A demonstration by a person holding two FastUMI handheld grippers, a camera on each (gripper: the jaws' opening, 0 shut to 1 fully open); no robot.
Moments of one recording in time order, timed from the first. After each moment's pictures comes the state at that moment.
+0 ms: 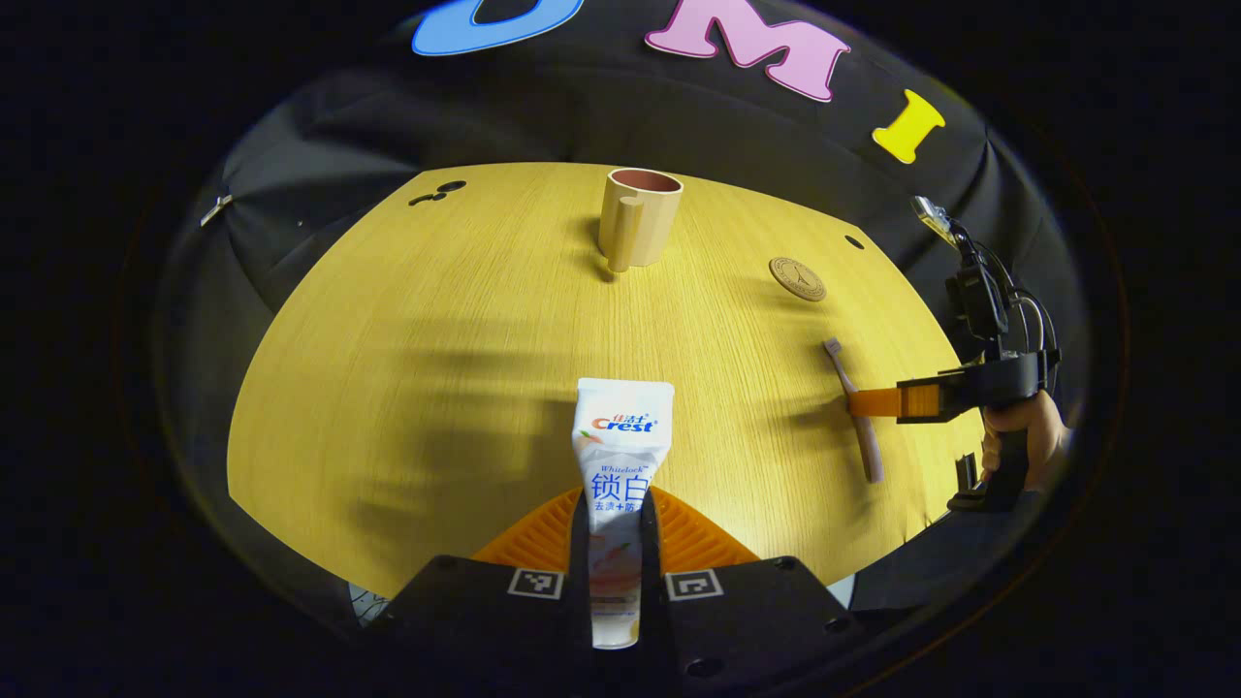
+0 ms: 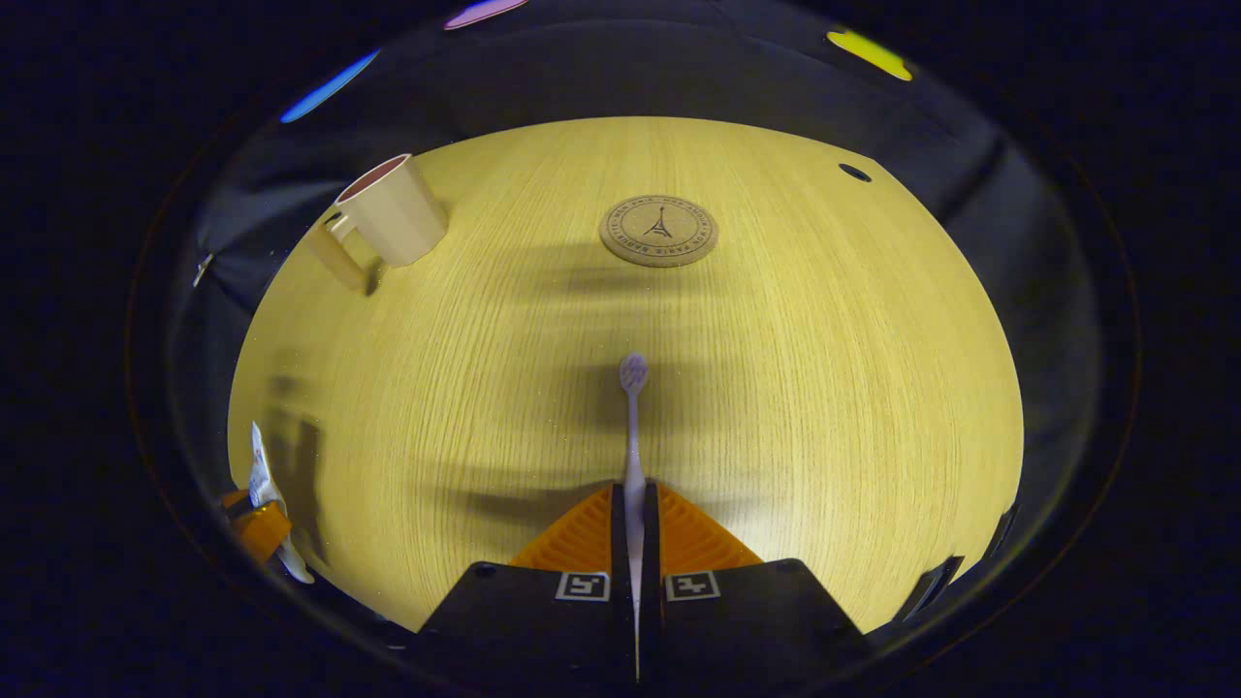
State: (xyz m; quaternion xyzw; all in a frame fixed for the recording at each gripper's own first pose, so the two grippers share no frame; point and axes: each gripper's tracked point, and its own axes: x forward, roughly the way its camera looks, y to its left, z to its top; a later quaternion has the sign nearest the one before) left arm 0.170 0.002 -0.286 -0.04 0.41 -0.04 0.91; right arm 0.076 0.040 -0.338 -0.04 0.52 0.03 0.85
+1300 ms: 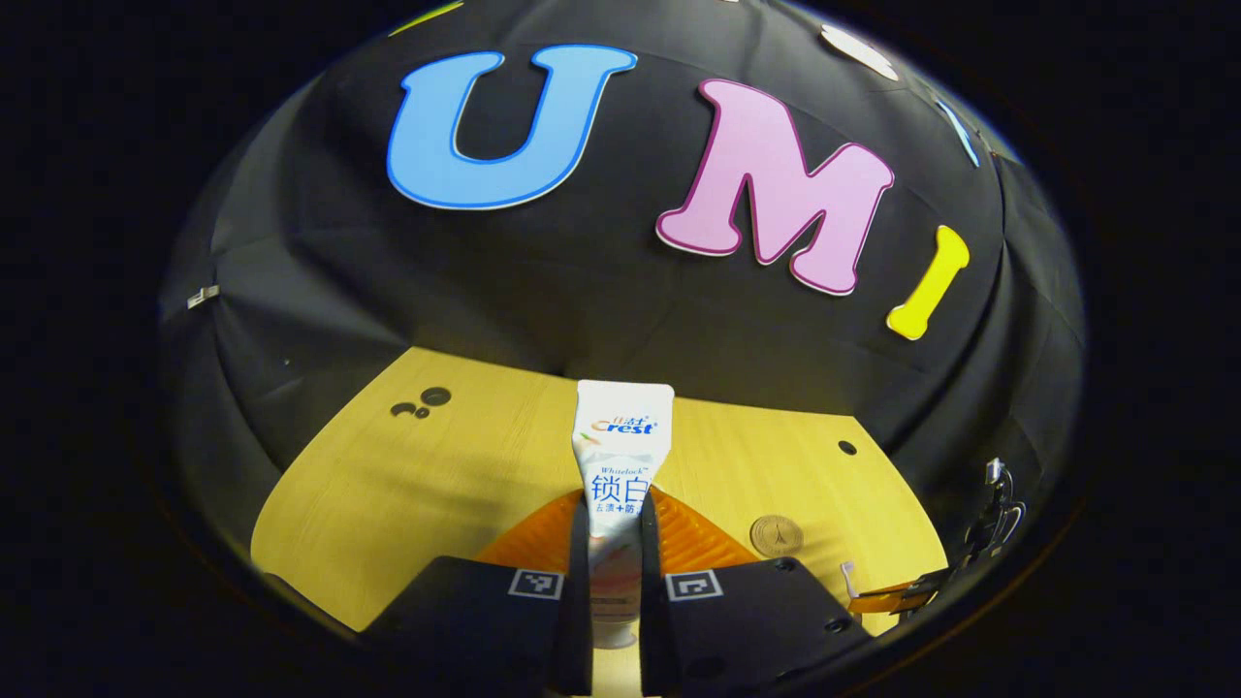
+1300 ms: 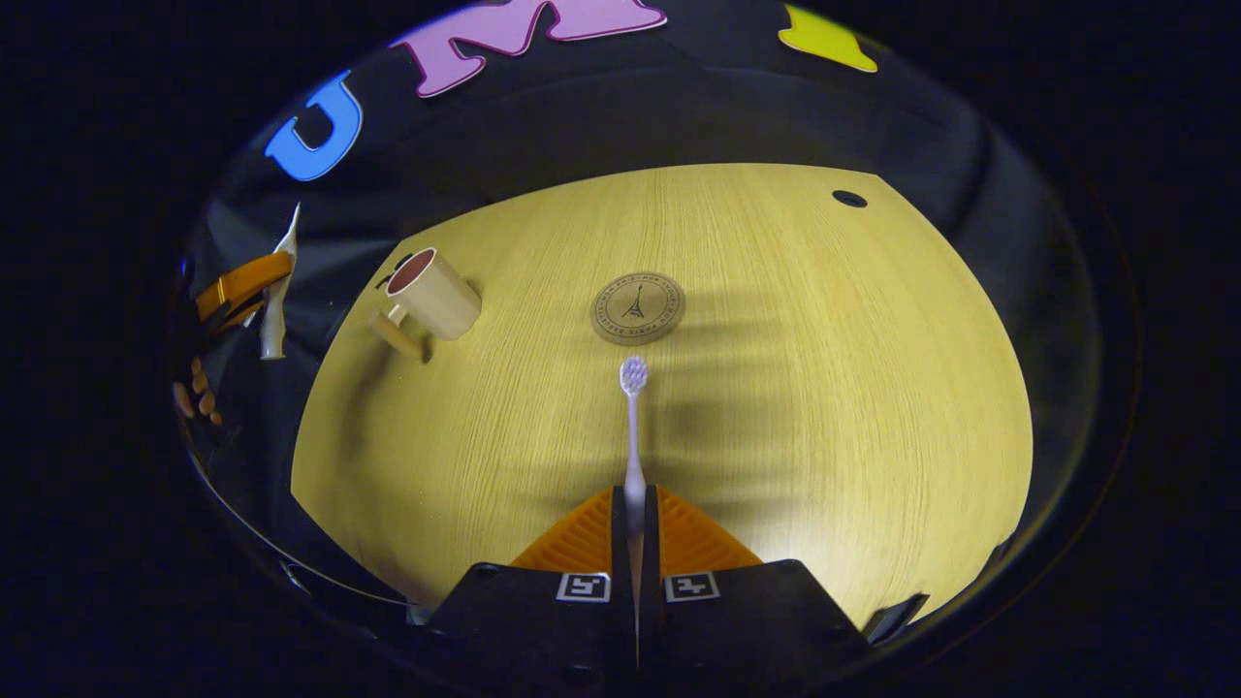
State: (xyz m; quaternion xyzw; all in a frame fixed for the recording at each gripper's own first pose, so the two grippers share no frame) left arm 0.370 -0.003 -0.077 -0.08 0.17 -0.03 0.98; right arm 0.102 -0.007 -0.268 0.04 0.47 0.09 0.88
